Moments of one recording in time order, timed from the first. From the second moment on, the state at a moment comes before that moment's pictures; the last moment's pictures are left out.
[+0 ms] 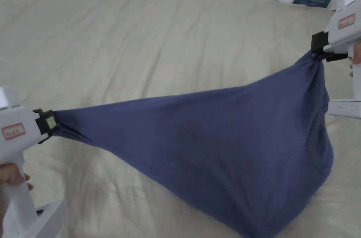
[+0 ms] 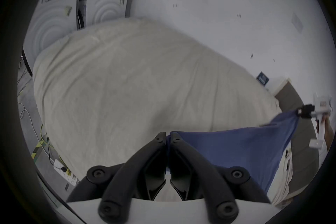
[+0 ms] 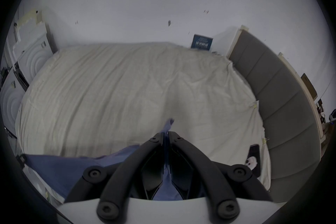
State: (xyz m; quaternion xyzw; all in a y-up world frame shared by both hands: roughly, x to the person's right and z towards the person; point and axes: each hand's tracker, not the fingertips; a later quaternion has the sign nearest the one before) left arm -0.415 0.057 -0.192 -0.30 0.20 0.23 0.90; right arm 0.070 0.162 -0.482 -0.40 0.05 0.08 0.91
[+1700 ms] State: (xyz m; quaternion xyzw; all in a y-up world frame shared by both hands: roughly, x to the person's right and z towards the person) left arm -0.372 0.416 -0.447 -0.08 0.26 -0.19 0.94; right arm 0.108 0.484 -0.477 -0.13 -0.11 0.04 0.98
